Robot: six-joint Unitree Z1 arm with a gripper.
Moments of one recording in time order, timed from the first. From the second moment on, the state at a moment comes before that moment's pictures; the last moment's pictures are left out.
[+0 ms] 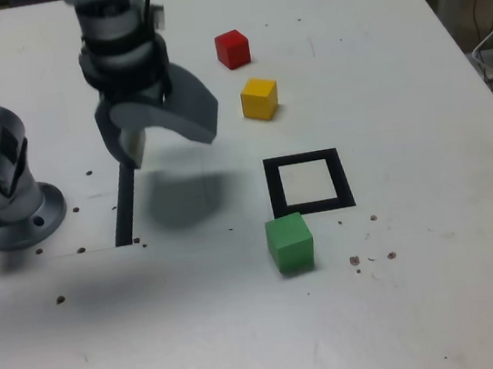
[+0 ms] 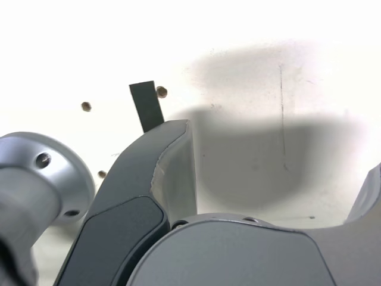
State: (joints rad) arm 0.01 1.52 -0.89 1.01 0.13 0.11
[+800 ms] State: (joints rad) arm 0.47 1.68 -1.32 1.27 0.17 0.41
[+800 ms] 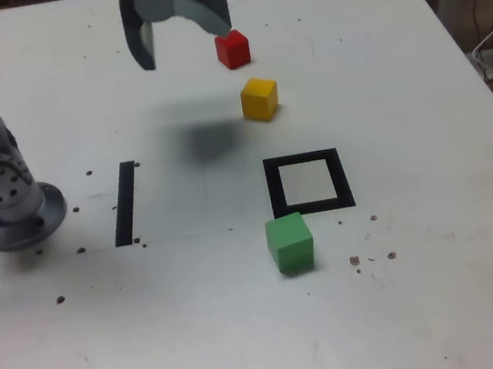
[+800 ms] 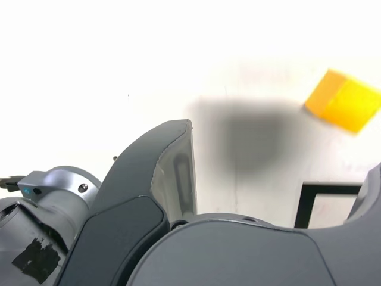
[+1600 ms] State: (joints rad) arm 0.67 1.93 -1.57 1.19 0.16 0.39
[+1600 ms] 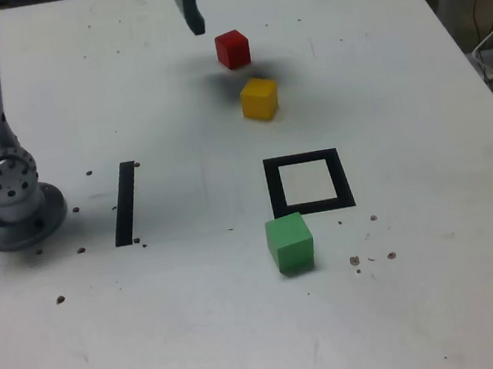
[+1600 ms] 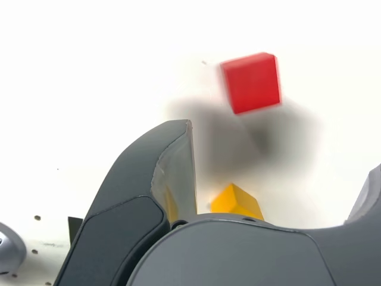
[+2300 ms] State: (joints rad) arm 0.74 2.10 -1.66 1.21 0.14 0.24
